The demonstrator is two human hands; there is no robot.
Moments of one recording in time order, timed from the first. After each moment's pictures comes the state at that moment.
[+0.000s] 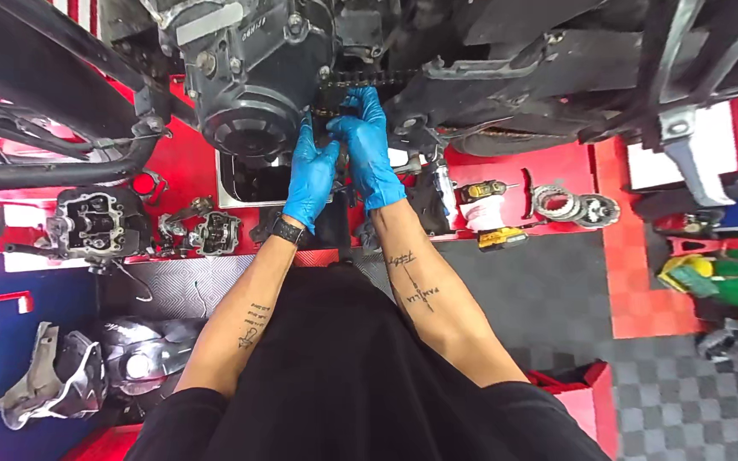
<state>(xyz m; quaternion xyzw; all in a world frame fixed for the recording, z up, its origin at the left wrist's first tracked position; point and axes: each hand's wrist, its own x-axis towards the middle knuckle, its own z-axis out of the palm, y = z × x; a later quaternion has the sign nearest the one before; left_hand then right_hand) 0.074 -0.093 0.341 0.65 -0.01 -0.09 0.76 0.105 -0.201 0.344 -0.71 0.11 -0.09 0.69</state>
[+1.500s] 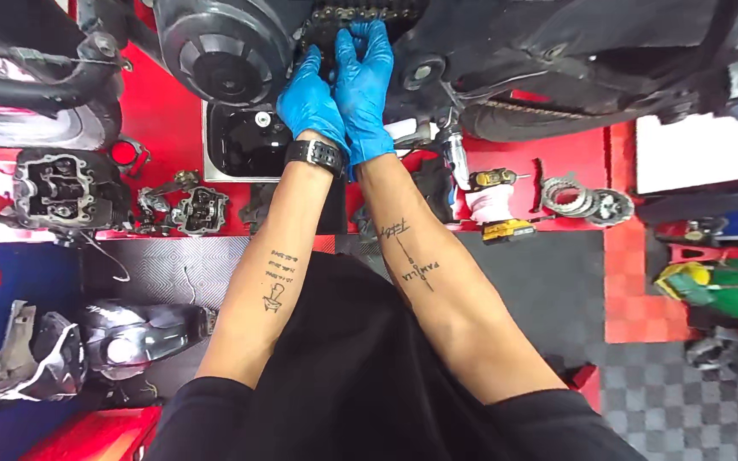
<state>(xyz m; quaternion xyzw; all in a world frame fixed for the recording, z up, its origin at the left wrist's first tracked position) 0.108 -0.142 0.354 0.51 0.35 -0.01 0.79 0.122 -0.187 0.335 -0.72 0.13 -0.21 0.65</state>
